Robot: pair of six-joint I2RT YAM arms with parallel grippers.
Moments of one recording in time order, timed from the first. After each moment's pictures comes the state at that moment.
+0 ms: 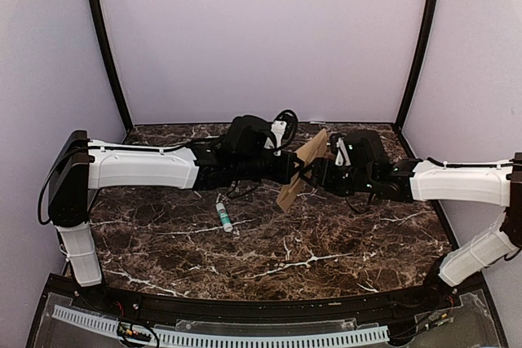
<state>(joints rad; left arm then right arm) -1.00 1.88 1.42 0.03 0.01 -0.45 0.76 1.38 0.83 -0.04 -0.02 0.79</state>
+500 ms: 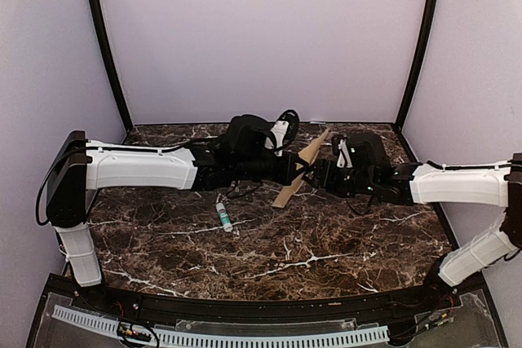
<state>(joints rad) -1.01 1.86 1.41 0.06 0.08 -0.46 0.74 1.38 0.79 0.02 -0.03 0.79</state>
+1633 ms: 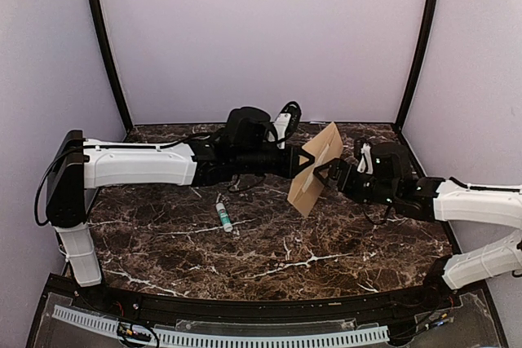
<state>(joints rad) -1.01 1.86 1.46 0.06 0.14 -0.49 0.74 1.15 0.62 0.08 0.04 0.84</state>
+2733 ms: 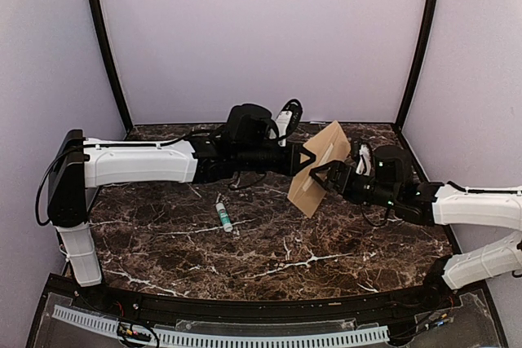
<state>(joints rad) -1.00 1.87 1.49 0.03 0.15 -0.49 0.74 1.16 0.58 0.20 -0.06 0.82</state>
